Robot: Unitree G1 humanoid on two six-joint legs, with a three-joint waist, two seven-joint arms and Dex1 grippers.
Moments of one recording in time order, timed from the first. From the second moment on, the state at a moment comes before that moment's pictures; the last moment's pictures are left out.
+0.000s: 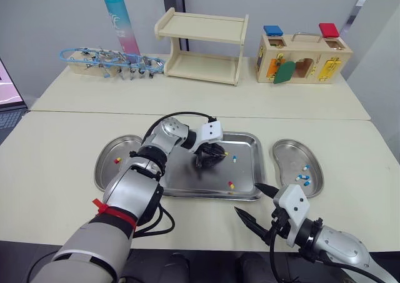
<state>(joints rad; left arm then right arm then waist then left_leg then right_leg) -1.15 0.24 -0.30 1.27 0.18 -0.30 -1.23 0.32 -0.50 0.13 -0.86 0.29 0.57 0.47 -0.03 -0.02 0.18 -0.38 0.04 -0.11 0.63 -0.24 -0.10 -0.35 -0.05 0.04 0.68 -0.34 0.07</state>
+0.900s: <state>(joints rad) -0.22 0.73 0.40 -0.26 -0.12 0.80 -0.96 -0.03 -0.57 0.22 -0.57 0.30 0.40 0.74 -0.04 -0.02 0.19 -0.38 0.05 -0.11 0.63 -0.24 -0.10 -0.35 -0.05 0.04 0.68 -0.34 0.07</state>
